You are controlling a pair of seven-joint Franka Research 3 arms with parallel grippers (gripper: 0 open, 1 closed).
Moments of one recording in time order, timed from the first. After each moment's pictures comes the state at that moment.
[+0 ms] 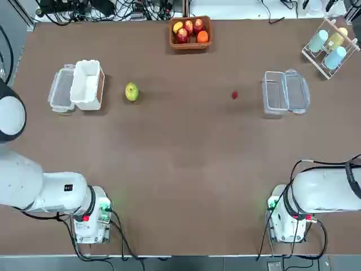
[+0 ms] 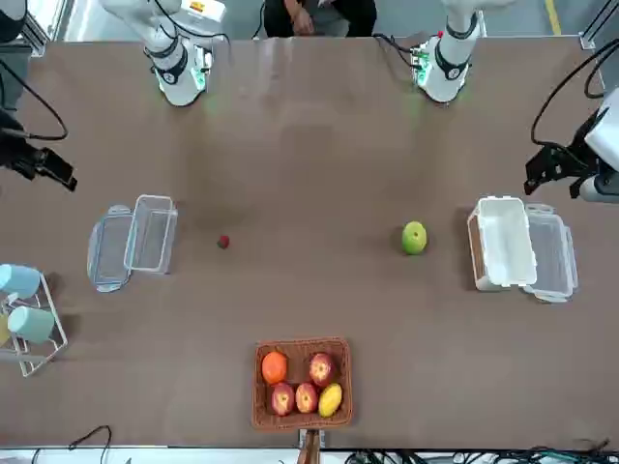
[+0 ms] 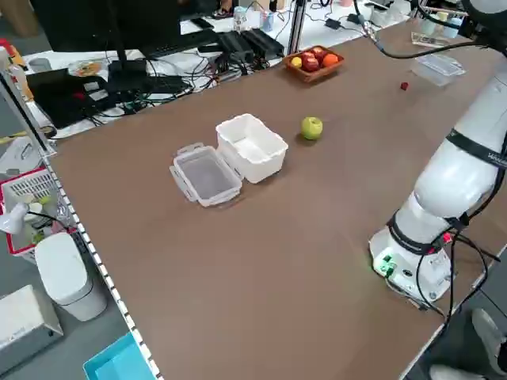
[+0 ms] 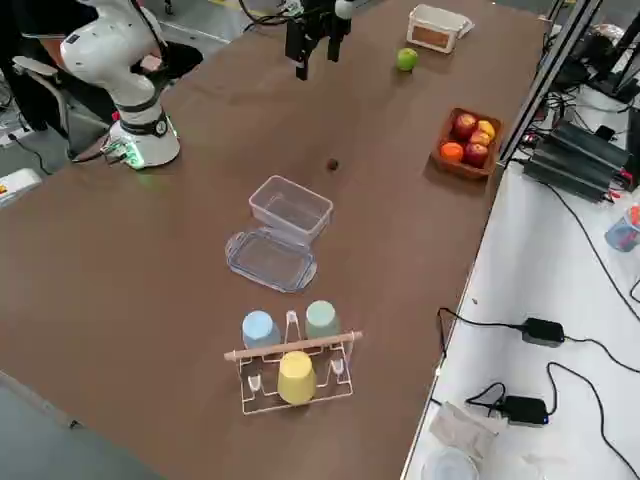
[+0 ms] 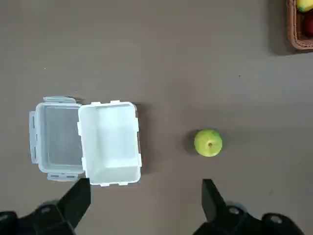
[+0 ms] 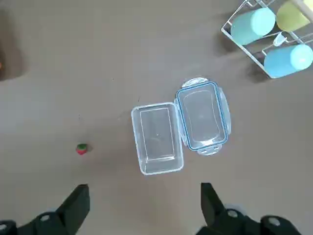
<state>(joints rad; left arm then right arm) 0.04 0.03 -0.10 -1.55 0.00 1.64 0.02 -0.03 0.00 0.01 -1.57 -0.03 1.57 0.19</state>
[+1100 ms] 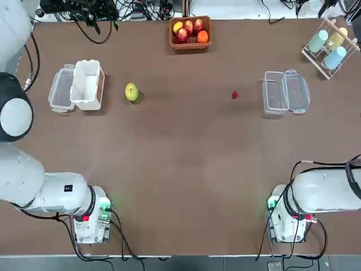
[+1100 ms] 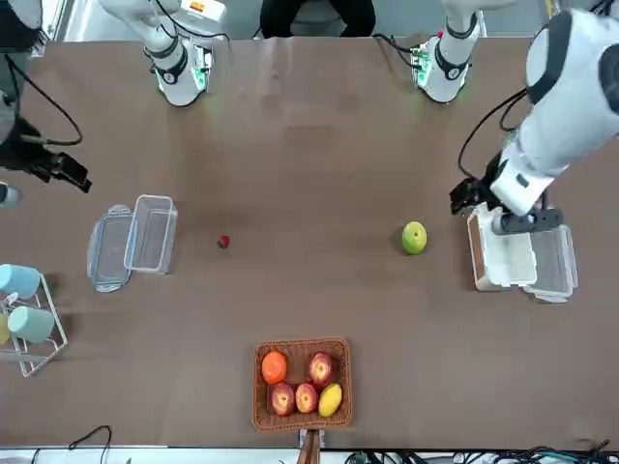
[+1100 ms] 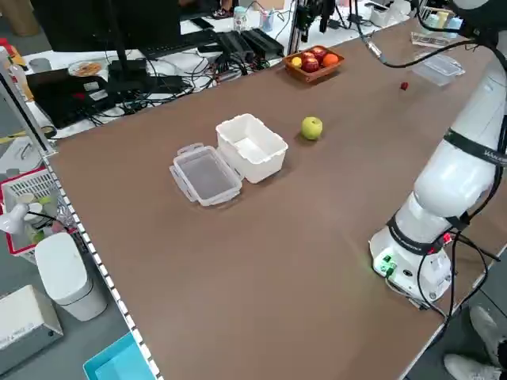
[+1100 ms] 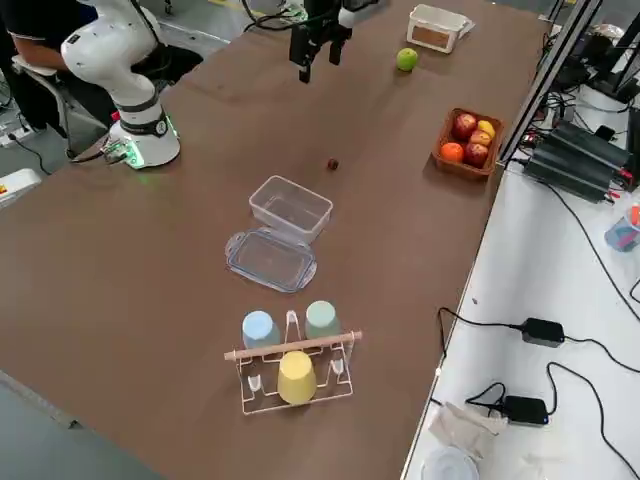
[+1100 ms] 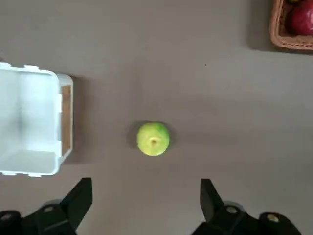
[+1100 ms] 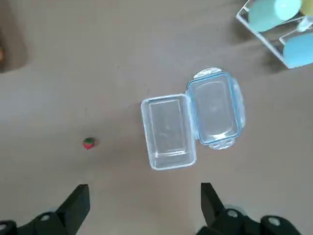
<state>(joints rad) 0.02 0.09 -0.28 -1.77 -0.08 1.85 -0.34 0.04 0.00 0.01 -1.65 -0.01 1.62 0.27</state>
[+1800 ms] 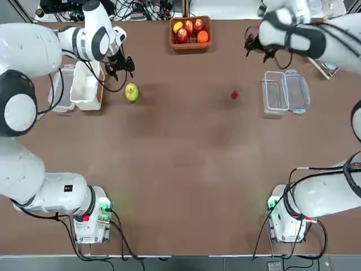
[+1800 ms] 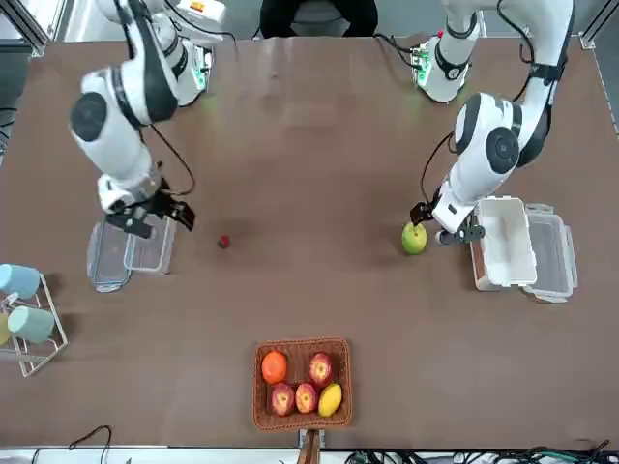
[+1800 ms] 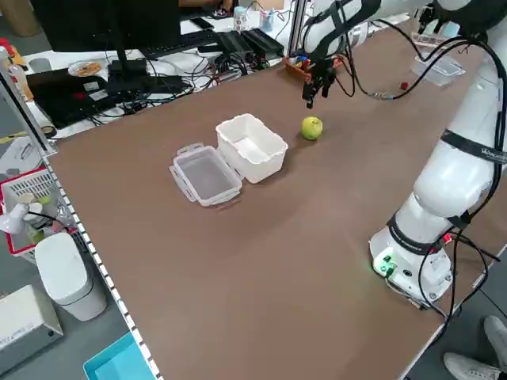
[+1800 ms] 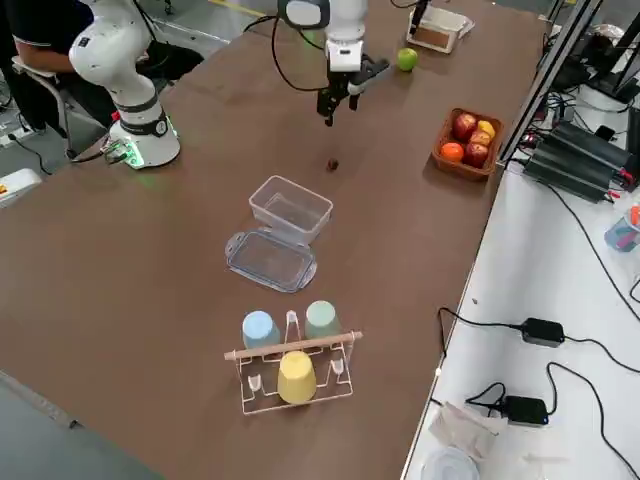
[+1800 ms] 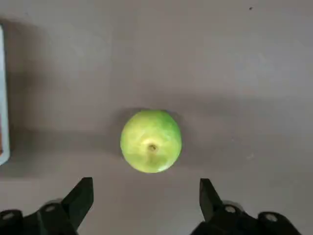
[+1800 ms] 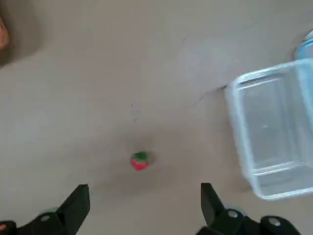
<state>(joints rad) 0.03 0.18 -0.33 -2.20 -0.08 2.33 -0.37 0.30 0.08 0.02 -2.16 0.02 2.31 0.60</state>
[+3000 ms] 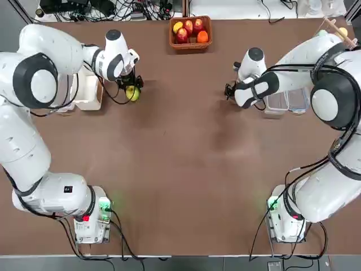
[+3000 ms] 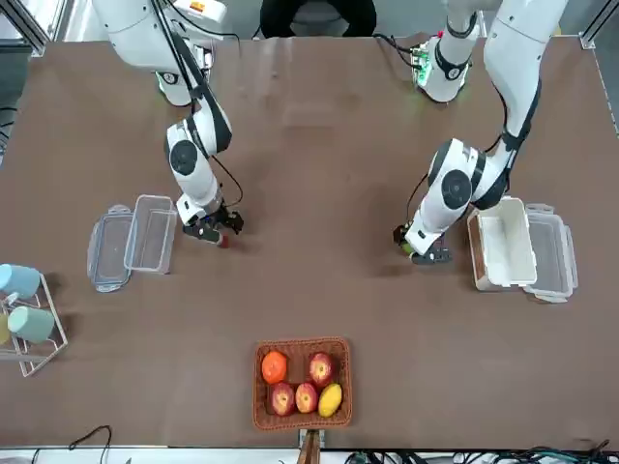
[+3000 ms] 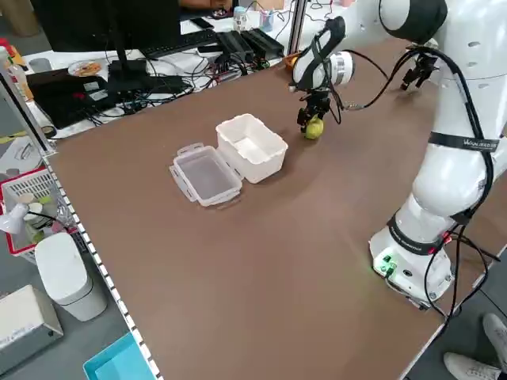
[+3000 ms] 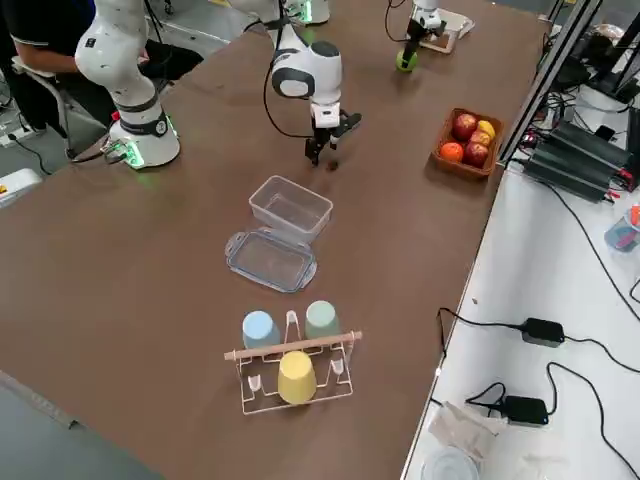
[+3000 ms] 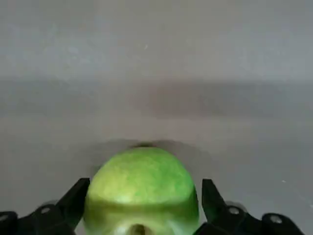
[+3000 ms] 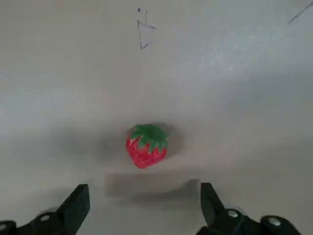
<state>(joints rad) 0.00 0.46 -0.33 -2.16 0.20 2.54 -0.51 0.42 0.37 0.01 -2.35 0.00 2.77 0.65</state>
